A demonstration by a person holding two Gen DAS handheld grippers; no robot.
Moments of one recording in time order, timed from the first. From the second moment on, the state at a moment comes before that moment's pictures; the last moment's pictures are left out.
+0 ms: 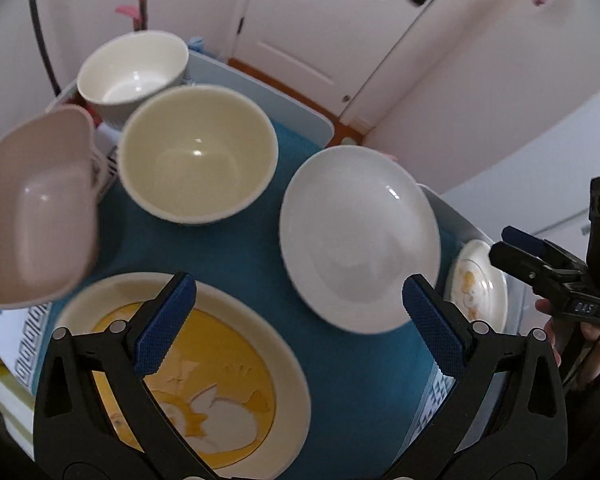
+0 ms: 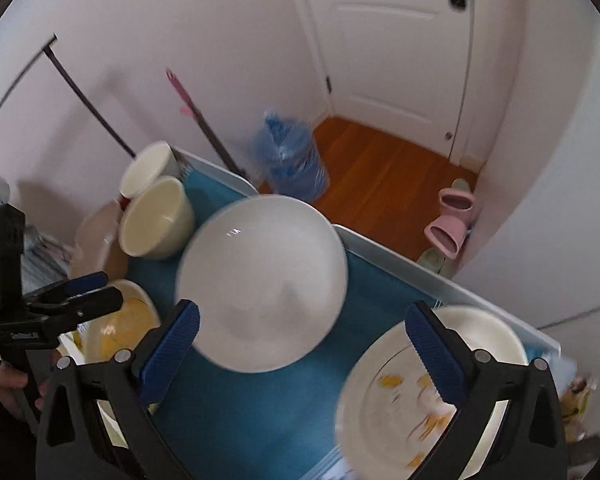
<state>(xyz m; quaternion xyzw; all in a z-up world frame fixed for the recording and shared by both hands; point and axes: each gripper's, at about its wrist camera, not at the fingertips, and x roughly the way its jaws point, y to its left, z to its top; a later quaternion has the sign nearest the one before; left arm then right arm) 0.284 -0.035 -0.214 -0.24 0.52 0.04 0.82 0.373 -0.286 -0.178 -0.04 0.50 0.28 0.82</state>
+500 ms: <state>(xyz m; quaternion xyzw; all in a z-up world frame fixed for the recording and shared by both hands) 0.313 -0.055 -0.265 -0.21 0.56 0.05 0.80 0.415 -0.279 -0.249 -0.04 0.57 0.33 0.75</state>
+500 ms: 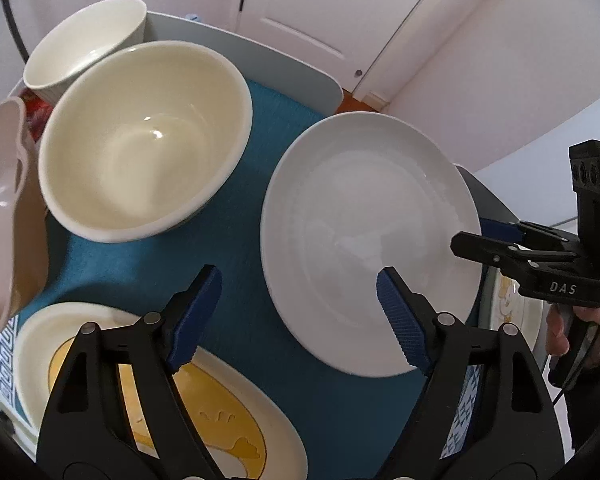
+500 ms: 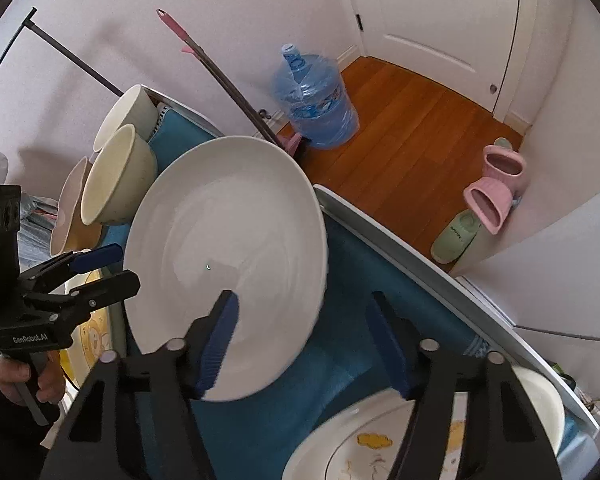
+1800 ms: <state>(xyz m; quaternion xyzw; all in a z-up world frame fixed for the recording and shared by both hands) 0.268 -0.073 -0.202 -0.15 0.51 0.03 0.85 0.360 -0.286 -0.189 0.00 0.50 0.33 0.80</state>
